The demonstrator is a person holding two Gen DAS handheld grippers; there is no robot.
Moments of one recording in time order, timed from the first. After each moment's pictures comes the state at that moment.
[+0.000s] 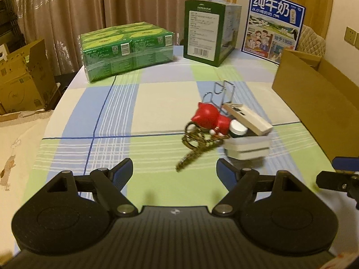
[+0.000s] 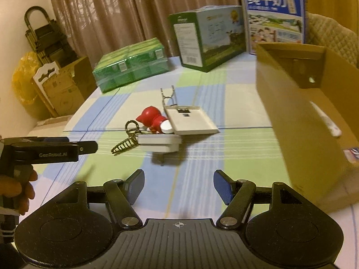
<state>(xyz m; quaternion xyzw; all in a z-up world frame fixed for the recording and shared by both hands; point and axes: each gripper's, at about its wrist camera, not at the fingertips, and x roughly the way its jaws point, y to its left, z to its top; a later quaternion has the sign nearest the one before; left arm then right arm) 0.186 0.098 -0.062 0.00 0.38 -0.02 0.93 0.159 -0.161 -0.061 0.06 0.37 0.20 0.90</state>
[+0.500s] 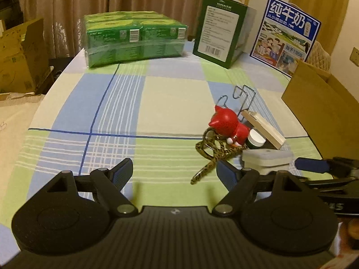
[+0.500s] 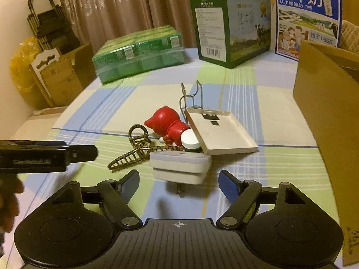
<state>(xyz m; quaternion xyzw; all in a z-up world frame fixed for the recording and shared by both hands) 0.217 0.136 -0.082 -0.06 0.39 -0.03 0.92 0.226 -0.092 -0.101 0.03 0.38 0.20 0.90</state>
